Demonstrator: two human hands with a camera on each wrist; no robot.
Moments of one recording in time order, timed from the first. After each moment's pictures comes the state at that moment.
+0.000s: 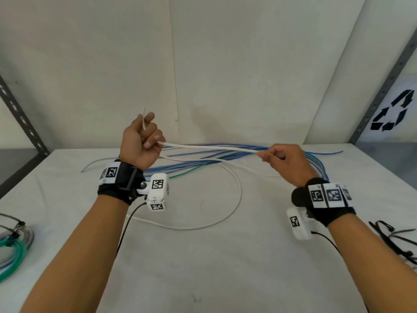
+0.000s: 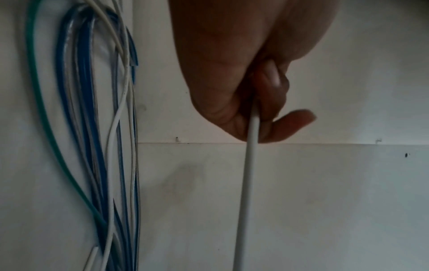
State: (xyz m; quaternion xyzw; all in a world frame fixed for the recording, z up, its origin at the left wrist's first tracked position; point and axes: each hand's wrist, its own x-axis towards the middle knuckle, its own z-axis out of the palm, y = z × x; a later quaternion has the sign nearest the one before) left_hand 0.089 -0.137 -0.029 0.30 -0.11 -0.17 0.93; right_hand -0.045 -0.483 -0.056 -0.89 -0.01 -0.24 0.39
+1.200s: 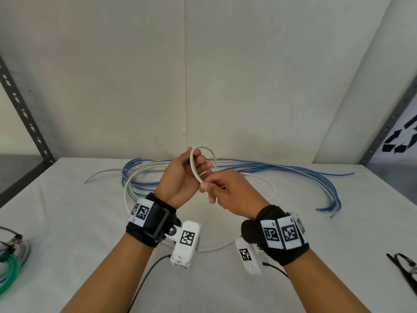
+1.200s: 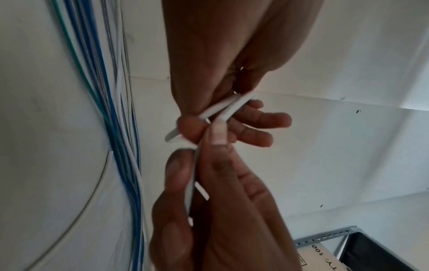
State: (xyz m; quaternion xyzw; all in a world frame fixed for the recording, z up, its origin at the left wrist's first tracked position) left_hand 0.033 -0.194 -0.034 0.37 -0.09 -0.24 0.89; right_hand -0.032 -0.340 -0.033 -0.91 -0.13 -0.05 0.39
